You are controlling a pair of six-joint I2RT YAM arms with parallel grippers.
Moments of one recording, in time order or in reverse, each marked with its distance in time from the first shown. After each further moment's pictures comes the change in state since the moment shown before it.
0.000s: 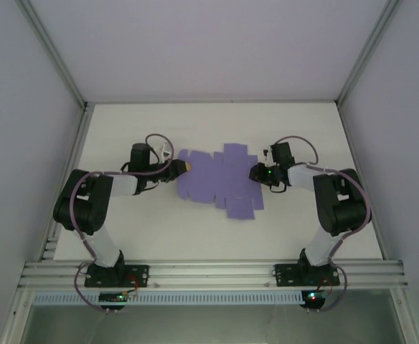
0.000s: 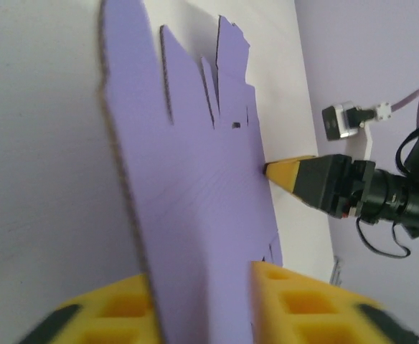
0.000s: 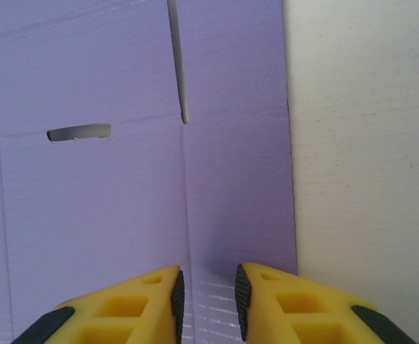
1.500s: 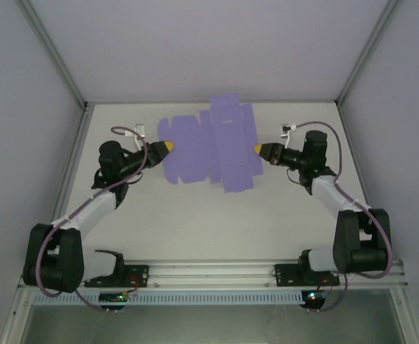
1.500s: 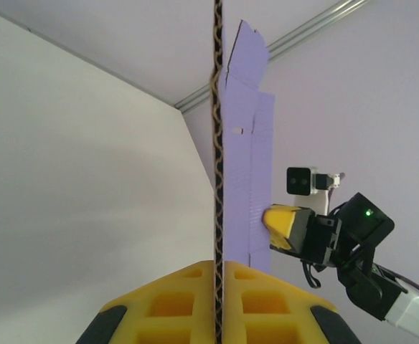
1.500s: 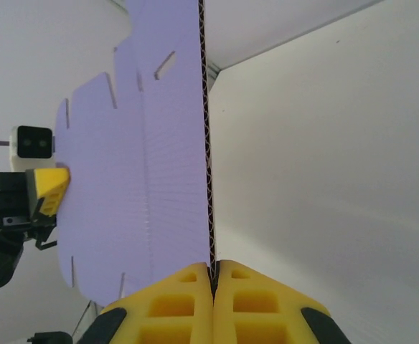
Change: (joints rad) left arm 0.070 -0.489 -0.101 0.125 -0.066 -0.230; right arm -0.167 -0.346 -0.090 0.399 -0.613 0.131
